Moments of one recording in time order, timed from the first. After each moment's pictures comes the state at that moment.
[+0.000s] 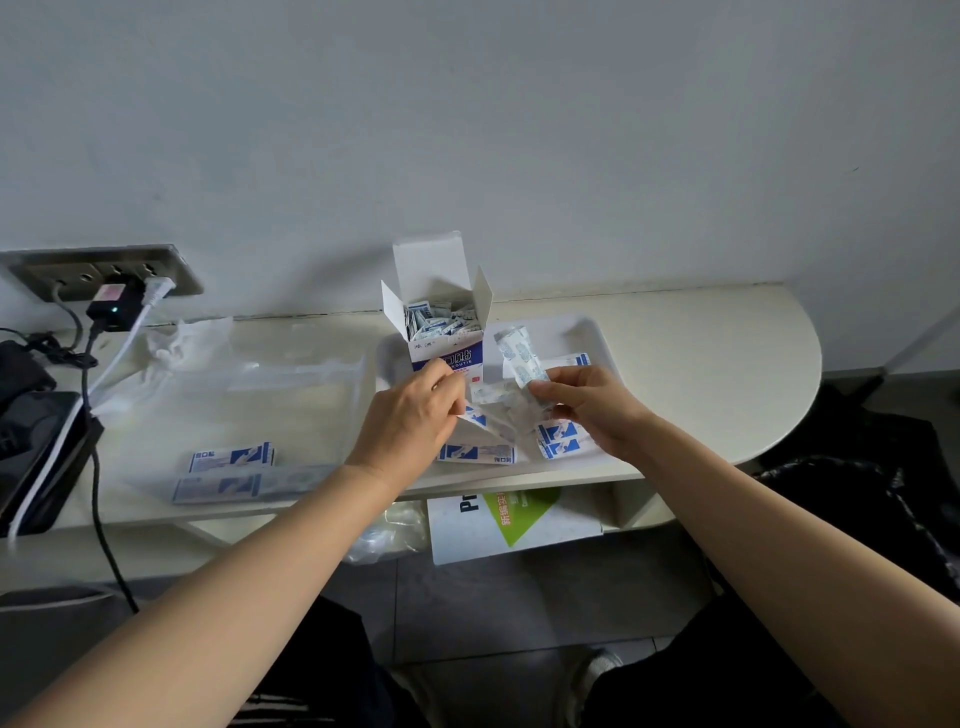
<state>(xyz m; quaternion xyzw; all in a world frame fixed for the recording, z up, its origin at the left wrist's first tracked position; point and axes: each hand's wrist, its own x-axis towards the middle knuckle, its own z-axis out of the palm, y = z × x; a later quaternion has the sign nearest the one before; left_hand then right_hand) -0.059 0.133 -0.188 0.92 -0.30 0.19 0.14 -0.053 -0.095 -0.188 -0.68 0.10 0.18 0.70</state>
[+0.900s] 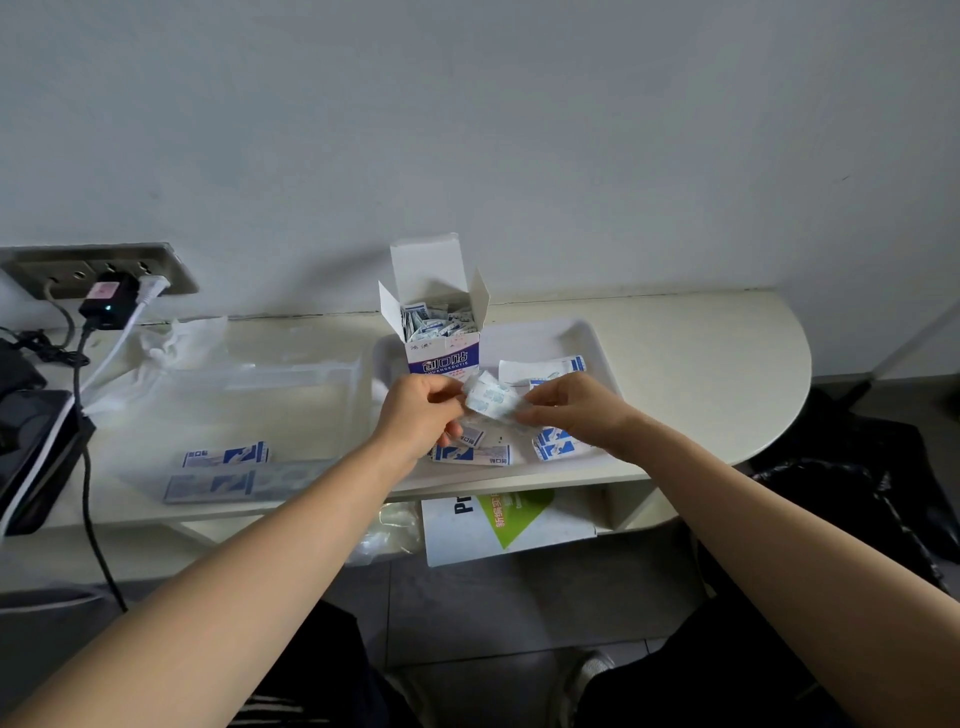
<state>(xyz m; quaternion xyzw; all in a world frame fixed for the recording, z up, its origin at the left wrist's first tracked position) -0.053 0.110 -0.181 0.80 0.03 -0.12 0.58 -0.058 -0.095 -0.181 -0.84 -0.02 0.20 0.51</state>
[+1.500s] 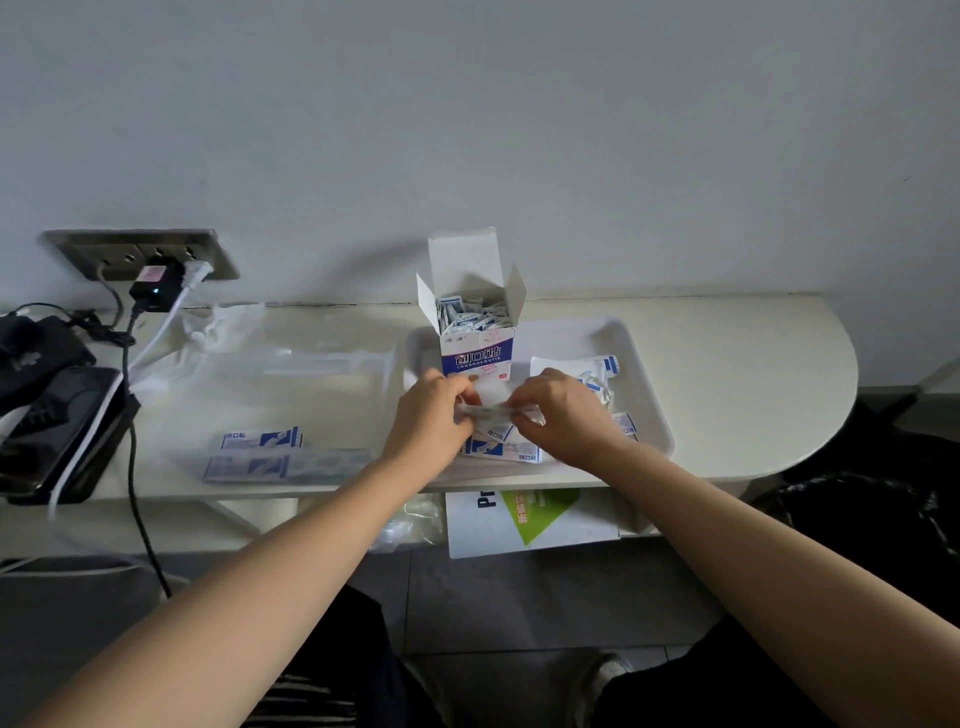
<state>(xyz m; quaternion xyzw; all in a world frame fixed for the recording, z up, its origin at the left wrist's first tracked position) -0.061 0.130 -0.189 0.96 -0.07 -0.02 0.28 -0.057 -0.049 -0.199 -0.95 -0.21 -0.04 0.24</state>
